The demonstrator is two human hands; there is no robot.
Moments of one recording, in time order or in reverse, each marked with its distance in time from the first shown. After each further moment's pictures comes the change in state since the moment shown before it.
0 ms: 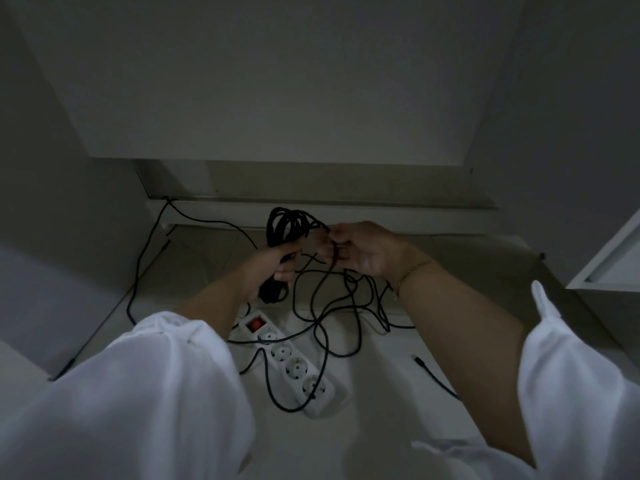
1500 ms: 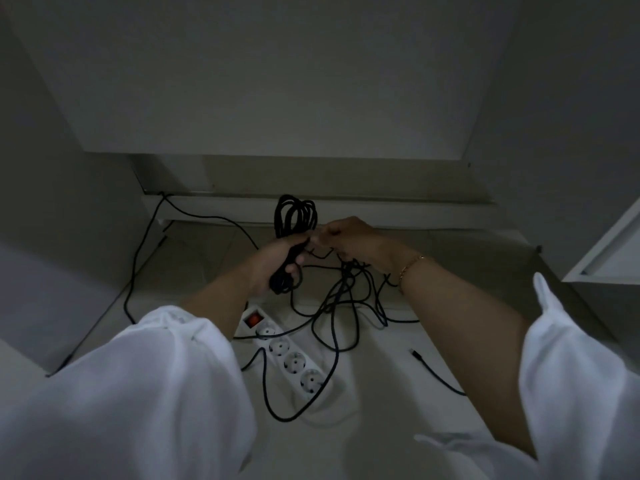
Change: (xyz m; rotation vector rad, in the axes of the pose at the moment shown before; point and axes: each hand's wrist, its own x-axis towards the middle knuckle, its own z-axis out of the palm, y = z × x) left_hand 0.001 0.003 0.017 0.000 0.020 -0.004; right_hand 0.000 0.004 -0.003 -0.767 0.032 -0.261
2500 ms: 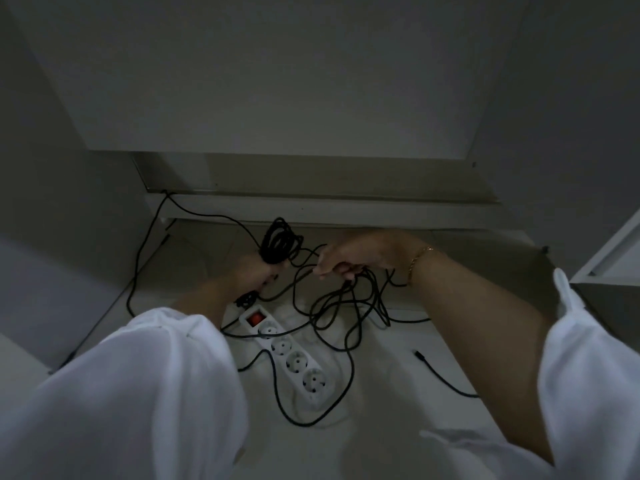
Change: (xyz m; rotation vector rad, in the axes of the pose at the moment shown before) left_hand -0.006 -0.017 -0.034 0.600 0.237 -0.028; right_hand -0.008 -0.012 -0.002 -0.275 -0.462 0.107
